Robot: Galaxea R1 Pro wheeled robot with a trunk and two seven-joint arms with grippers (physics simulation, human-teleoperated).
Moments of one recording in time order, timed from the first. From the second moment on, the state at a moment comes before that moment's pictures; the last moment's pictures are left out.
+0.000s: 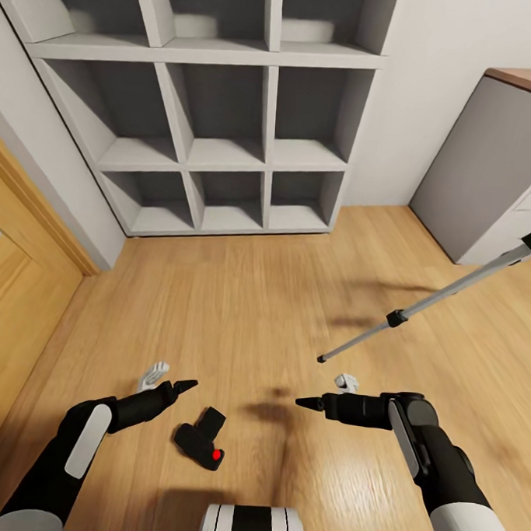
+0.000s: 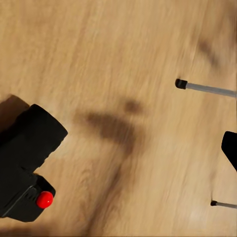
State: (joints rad) left arm -0.45 0.07 0.18 -1.08 0.59 0.83 -0.33; right arm -0.53 -0.09 -0.05 -1.11 -0.07 0.96 0.91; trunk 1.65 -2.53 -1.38
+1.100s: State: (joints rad) left arm -0.45 0.19 0.17 -1.34 0.43 0.85 -0.10; right arm -0.53 -0.13 -0.06 -1.10 -0.07 0.95 0.92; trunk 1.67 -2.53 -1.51
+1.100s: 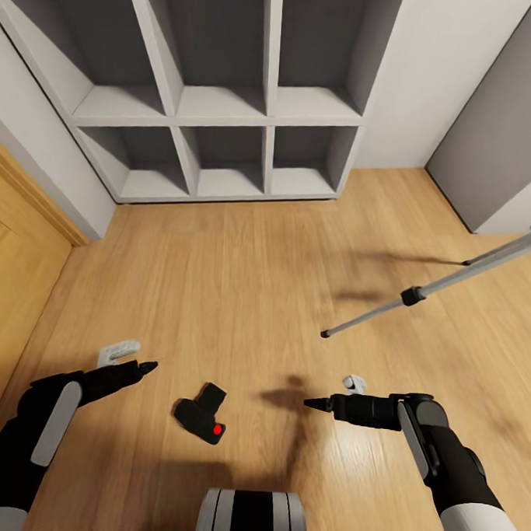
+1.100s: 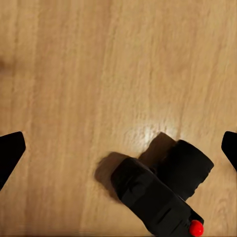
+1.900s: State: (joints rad) left arm -0.45 0.18 0.17 -1.35 0.40 0.89 -0.10; right arm -0.53 -0.13 -0.06 -1.11 -0.07 0.97 0.92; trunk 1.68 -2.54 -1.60
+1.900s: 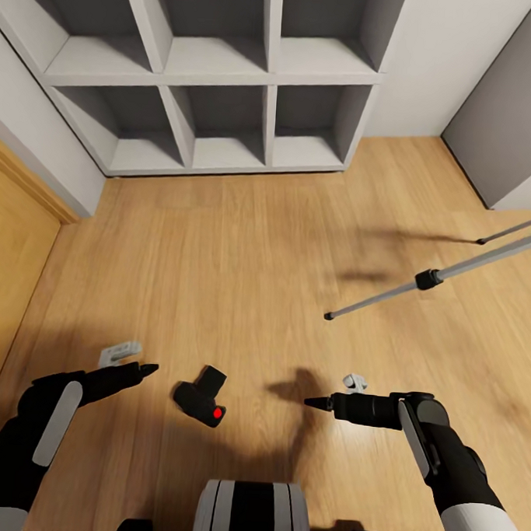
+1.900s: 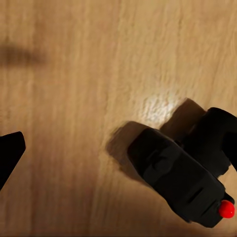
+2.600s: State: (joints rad) left arm -0.45 0.18 0.16 -1.35 0.40 0.89 -0.10; right arm -0.53 -0.13 -0.06 -1.11 -0.06 0.96 0.92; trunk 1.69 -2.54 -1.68
